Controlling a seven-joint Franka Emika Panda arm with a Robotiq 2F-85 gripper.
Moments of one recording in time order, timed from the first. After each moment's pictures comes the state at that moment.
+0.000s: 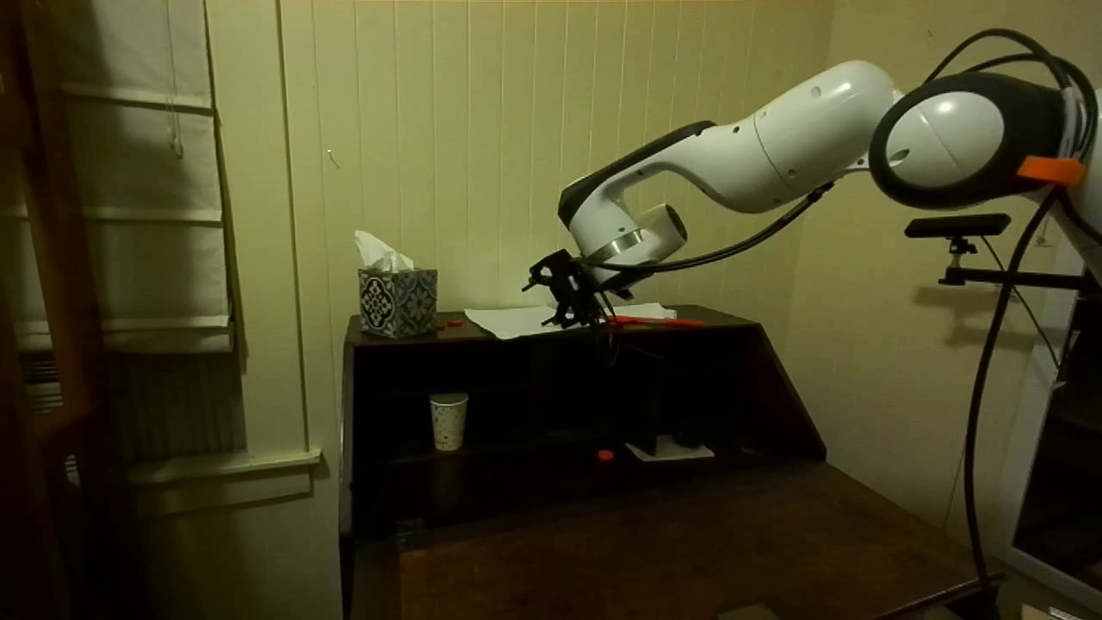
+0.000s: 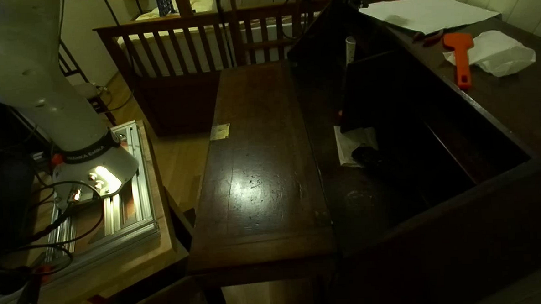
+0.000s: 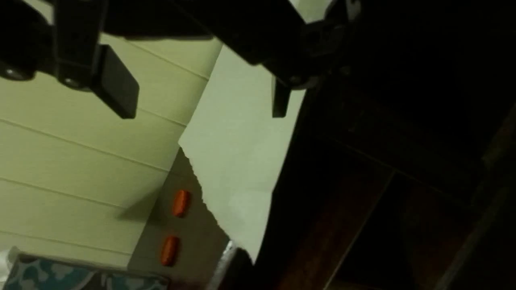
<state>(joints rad) 0.13 0.58 -0.13 -1.51 1.37 3.03 -0.01</state>
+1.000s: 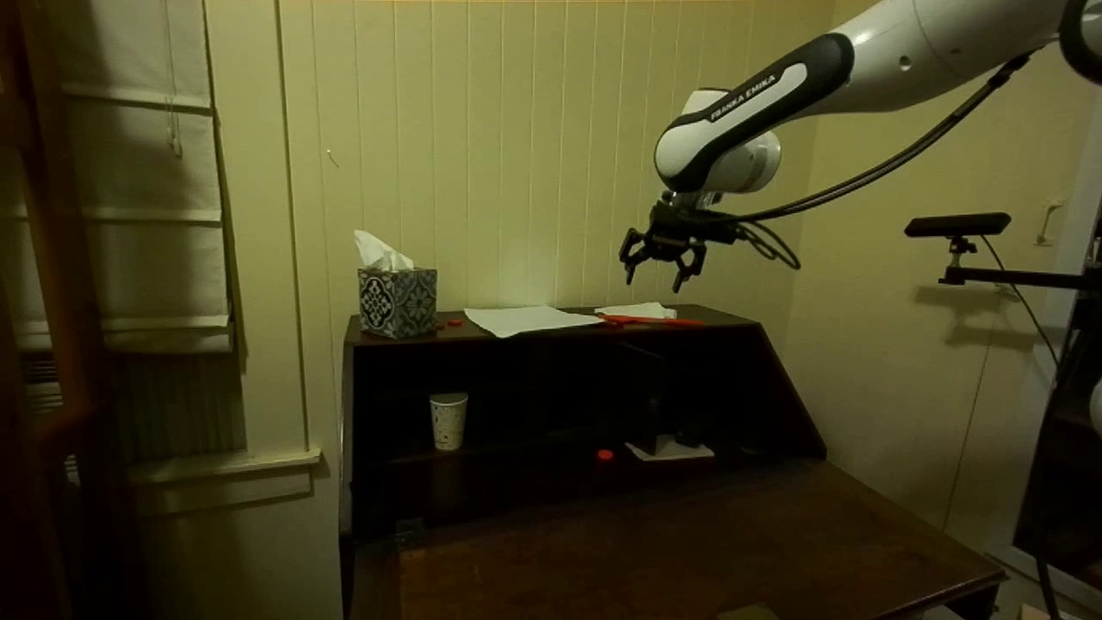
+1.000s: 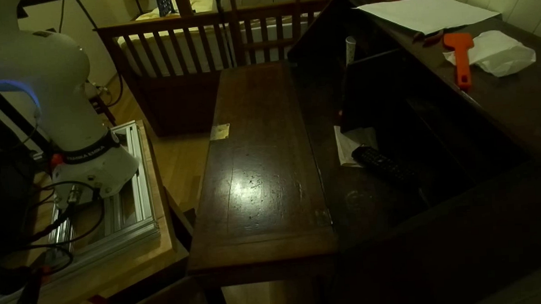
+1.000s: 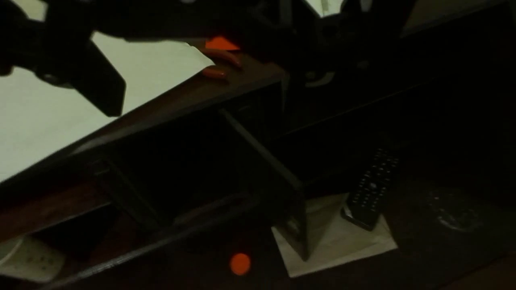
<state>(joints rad) 0.99 0.23 -1.28 -1.86 0.19 2.33 0.46</state>
